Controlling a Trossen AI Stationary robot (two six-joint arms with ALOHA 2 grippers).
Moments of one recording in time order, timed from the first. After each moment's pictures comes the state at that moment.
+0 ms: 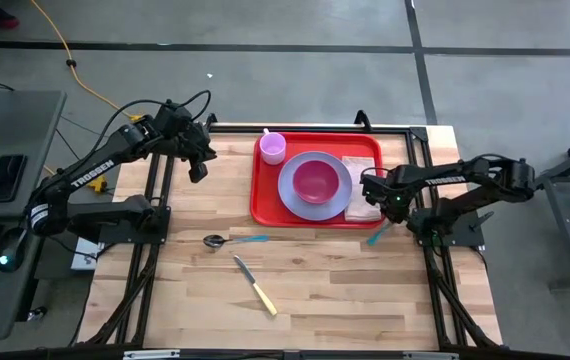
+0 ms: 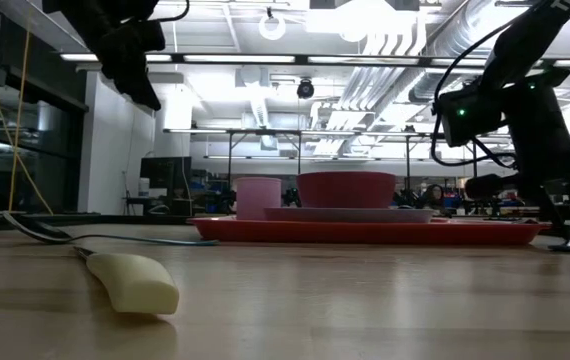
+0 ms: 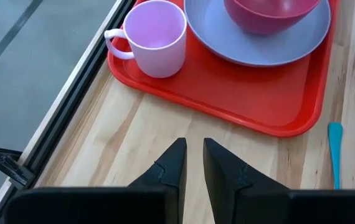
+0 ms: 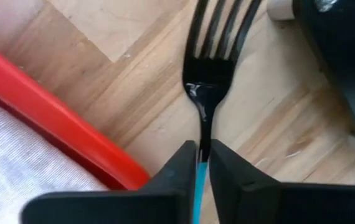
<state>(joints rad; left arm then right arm) 0.75 0.96 0.96 -0.83 0.22 0.34 -0.35 1.34 0.53 -0.95 -0.05 1.97</state>
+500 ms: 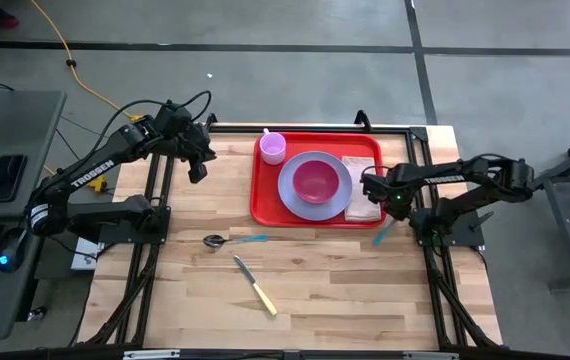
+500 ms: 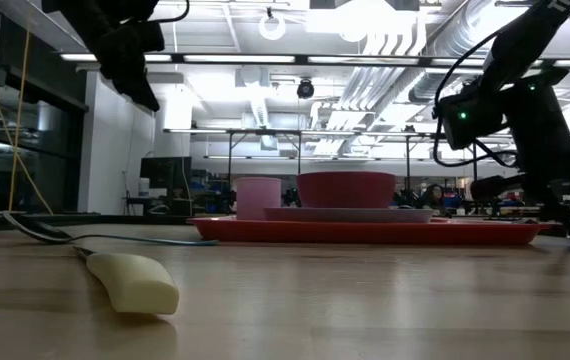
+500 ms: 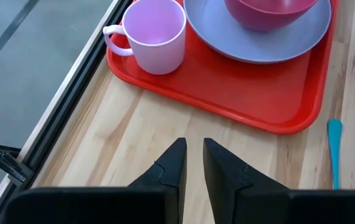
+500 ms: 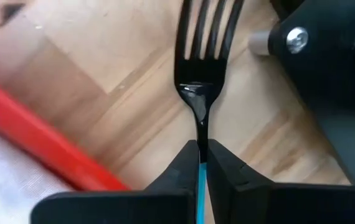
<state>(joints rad) 0.75 0.96 0.96 -0.84 0.22 0.34 -0.35 1.34 0.55 -1.00 -0.02 1.95</state>
